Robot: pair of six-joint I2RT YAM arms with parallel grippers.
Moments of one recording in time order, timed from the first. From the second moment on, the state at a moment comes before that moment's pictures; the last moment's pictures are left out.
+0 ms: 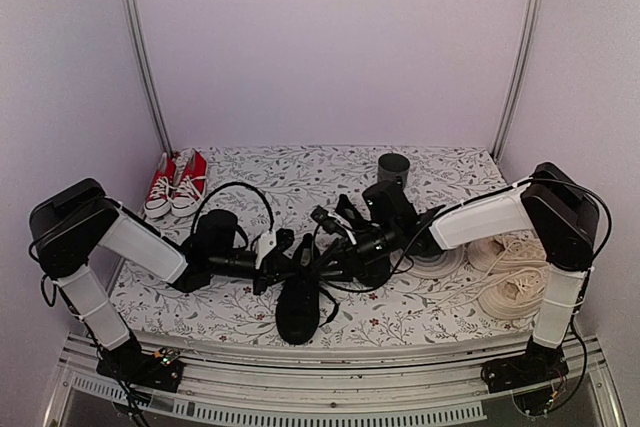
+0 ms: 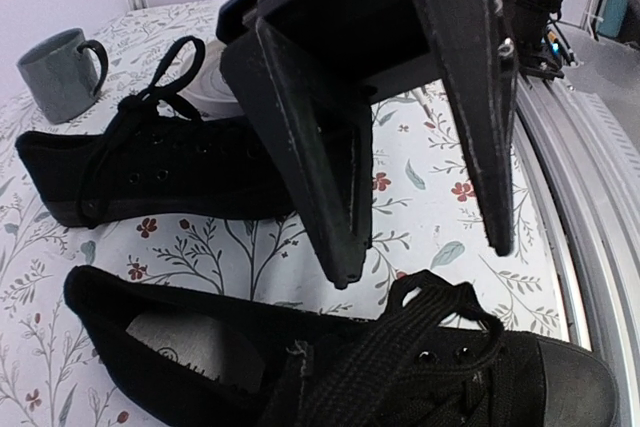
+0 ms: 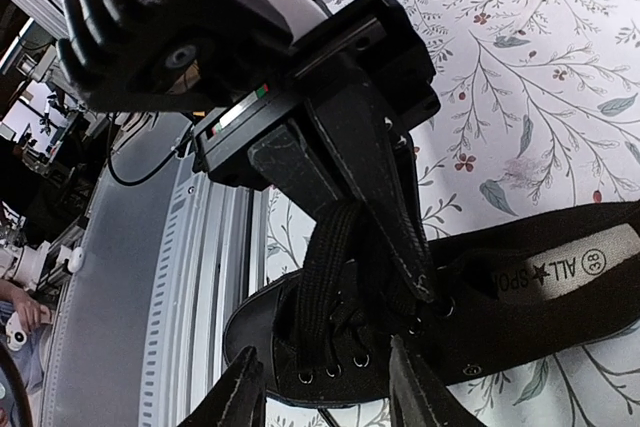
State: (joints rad) left arm -0.71 1.70 0.52 0.74 0.63 0.30; right arm 0.85 1.90 1.07 0.21 -0.84 0.11
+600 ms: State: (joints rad) left arm -0.71 1.70 0.50 0.76 0.62 0.30; right arm 0.95 1.99 1.23 0.26 -0.88 0.19
